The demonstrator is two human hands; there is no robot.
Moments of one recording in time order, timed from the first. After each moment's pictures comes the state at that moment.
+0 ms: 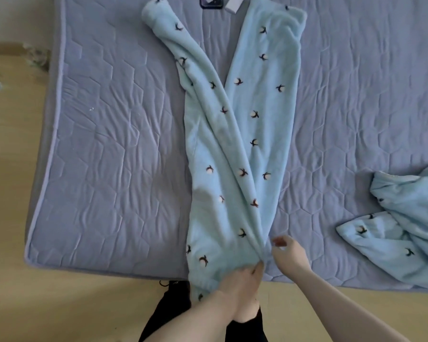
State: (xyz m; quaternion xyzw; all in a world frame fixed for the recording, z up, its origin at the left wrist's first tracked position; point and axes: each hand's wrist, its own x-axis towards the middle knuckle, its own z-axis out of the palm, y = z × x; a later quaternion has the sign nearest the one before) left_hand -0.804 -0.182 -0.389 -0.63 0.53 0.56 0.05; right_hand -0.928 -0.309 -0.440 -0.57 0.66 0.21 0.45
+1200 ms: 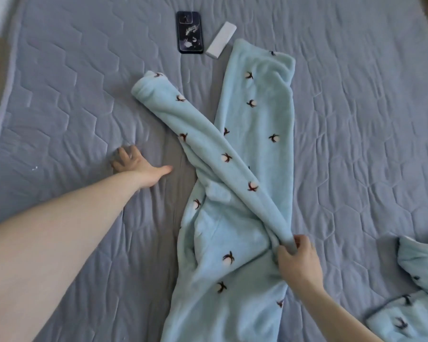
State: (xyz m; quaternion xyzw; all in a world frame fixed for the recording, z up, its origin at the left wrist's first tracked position) left_hand -0.427 -0.420 -0.513 -0.93 0.17 0.33 0.01; right_hand -0.824 -0.453 -0.489 -0.57 0.73 0.04 0.36
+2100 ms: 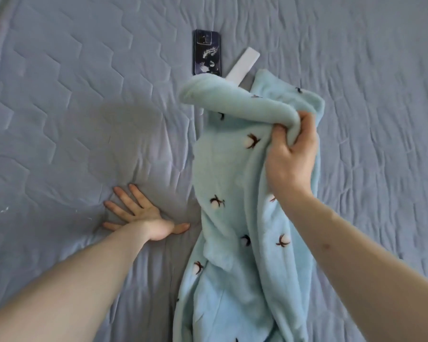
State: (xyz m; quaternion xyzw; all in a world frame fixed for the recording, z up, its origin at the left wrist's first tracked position) left_hand -0.418 -0.459 -0.564 -0.89 0.03 0.45 0.06; right_hand -0.557 -0.655 -0.436 -0.67 0.49 -0.39 0.40
